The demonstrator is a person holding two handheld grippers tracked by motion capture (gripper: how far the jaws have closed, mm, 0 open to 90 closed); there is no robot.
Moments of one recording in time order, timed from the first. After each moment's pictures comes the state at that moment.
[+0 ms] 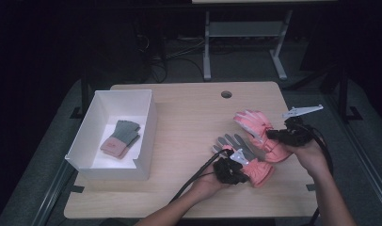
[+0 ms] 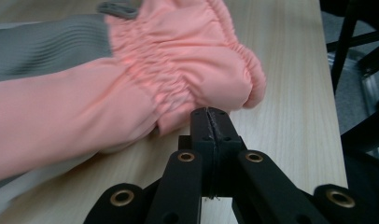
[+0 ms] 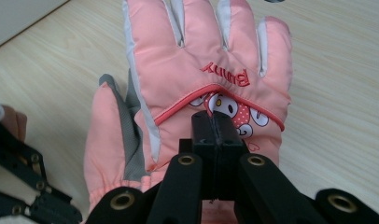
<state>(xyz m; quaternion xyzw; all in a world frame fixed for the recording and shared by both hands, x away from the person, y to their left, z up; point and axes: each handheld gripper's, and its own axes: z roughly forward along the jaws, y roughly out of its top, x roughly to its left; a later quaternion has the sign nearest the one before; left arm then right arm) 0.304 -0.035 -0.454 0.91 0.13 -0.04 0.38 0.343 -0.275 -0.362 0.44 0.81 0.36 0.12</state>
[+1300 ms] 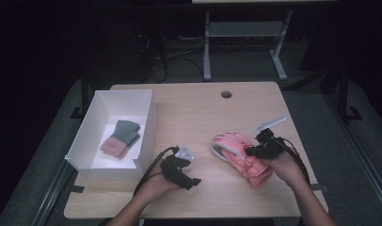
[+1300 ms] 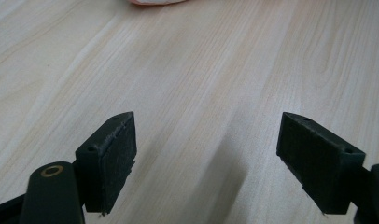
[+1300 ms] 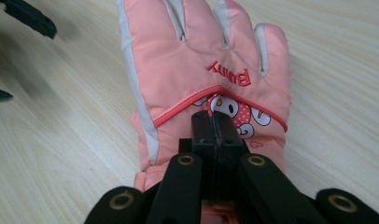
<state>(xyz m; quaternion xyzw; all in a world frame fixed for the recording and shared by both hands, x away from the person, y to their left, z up) 0.305 0.107 -0.447 0.91 0.23 0.02 0.34 0.333 -0.208 -0.398 0.43 0.85 0.29 0.06</state>
